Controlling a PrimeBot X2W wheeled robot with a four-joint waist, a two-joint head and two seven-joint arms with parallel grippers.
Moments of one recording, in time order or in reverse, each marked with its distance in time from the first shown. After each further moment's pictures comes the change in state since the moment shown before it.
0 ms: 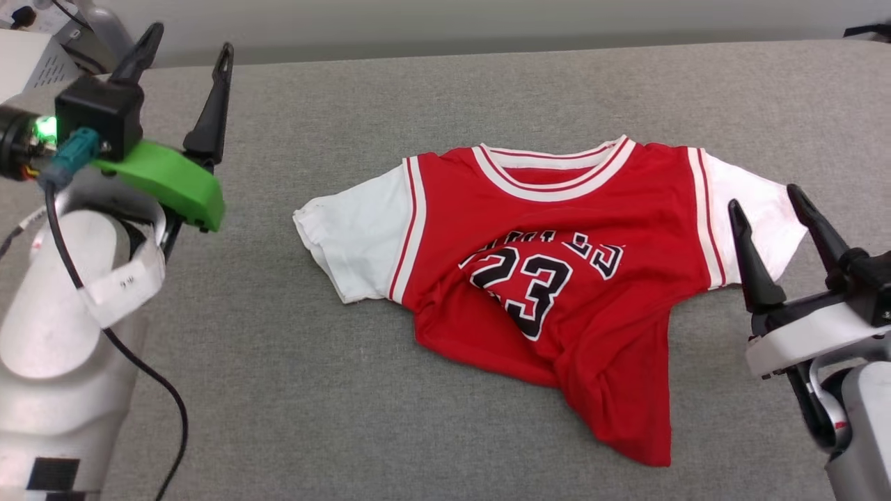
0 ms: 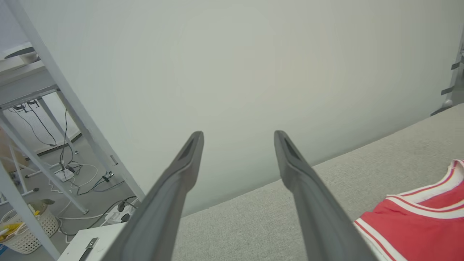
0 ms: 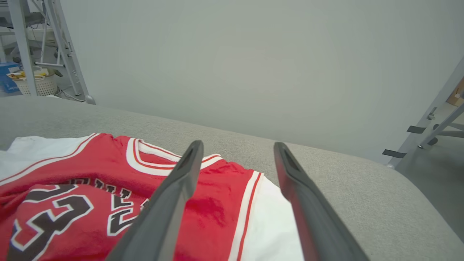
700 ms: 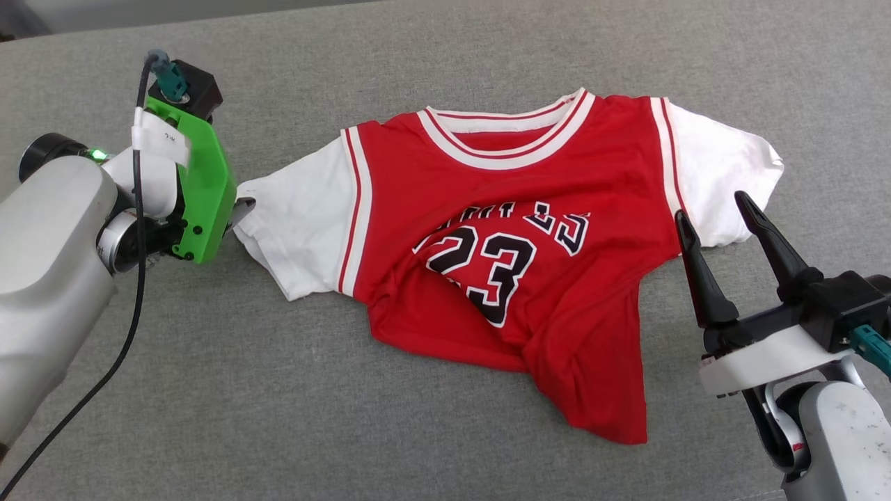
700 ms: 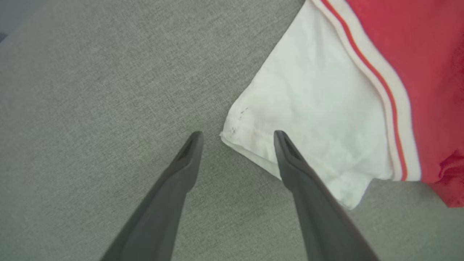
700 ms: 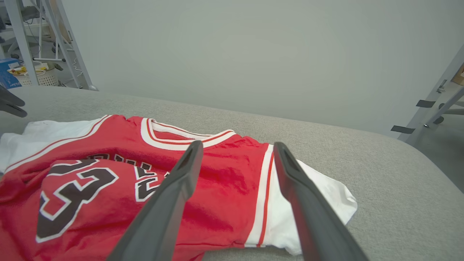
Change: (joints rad) left arm -0.345 0.257 -0.703 0.173 -0.699 0.000 0.838; right arm 0.079 0.103 0.030 -0.173 -0.059 0.000 0.031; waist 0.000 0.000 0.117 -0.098
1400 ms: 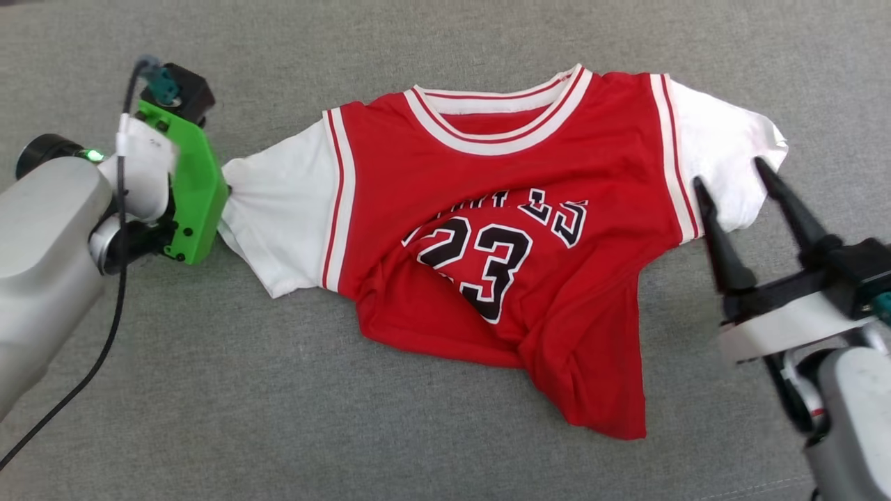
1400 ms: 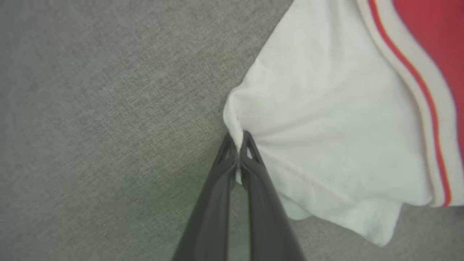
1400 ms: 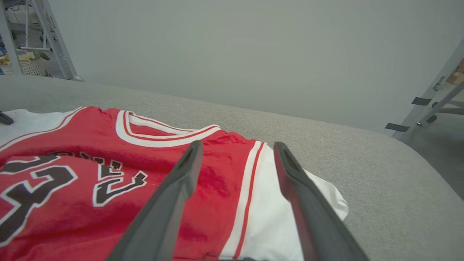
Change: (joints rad) left arm -0.107 0.040 -0.258 0.070 -0.169 -0.001 -0.146; right arm -0.085 -0.030 0.003 0.057 0.012 0.000 -0.023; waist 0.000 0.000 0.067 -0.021
